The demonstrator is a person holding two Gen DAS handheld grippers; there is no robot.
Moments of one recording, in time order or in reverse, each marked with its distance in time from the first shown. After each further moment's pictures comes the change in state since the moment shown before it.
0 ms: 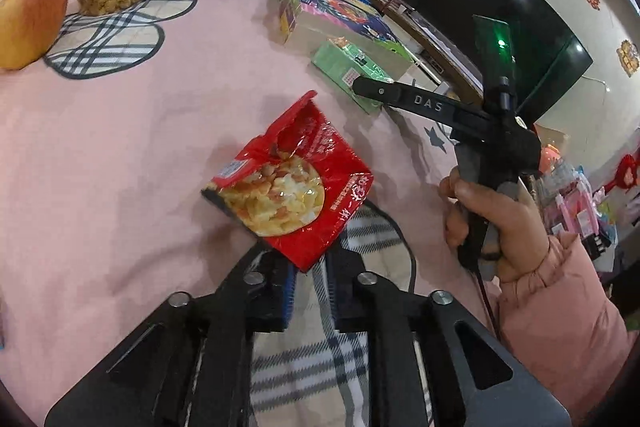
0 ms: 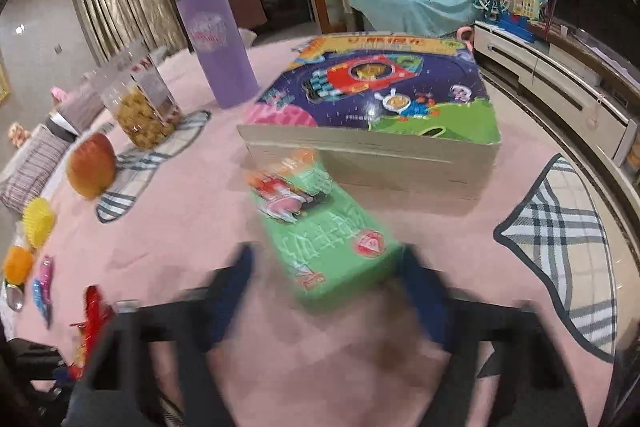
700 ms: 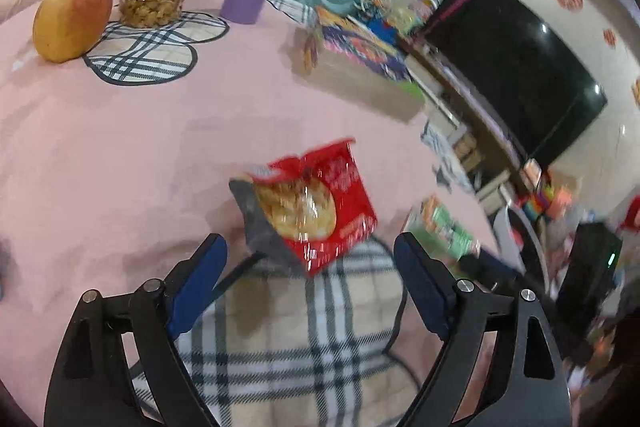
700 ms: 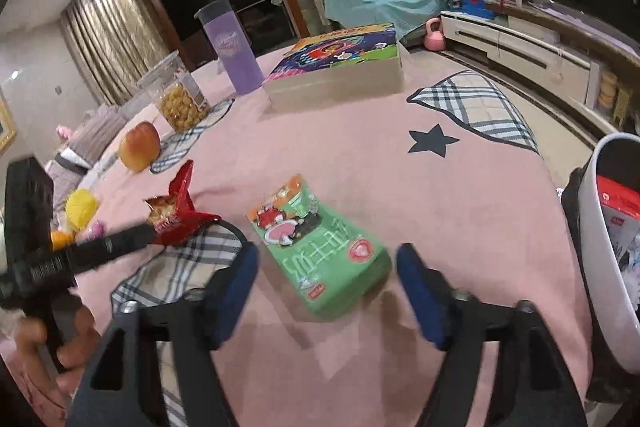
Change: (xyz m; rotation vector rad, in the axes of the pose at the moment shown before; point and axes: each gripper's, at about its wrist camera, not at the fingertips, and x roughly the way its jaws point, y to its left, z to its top) left arm -0.015 -0.002 -0.002 -0.125 -0.143 0.039; right arm -0.121 -0.006 -0.111 0.119 -0.065 0.007
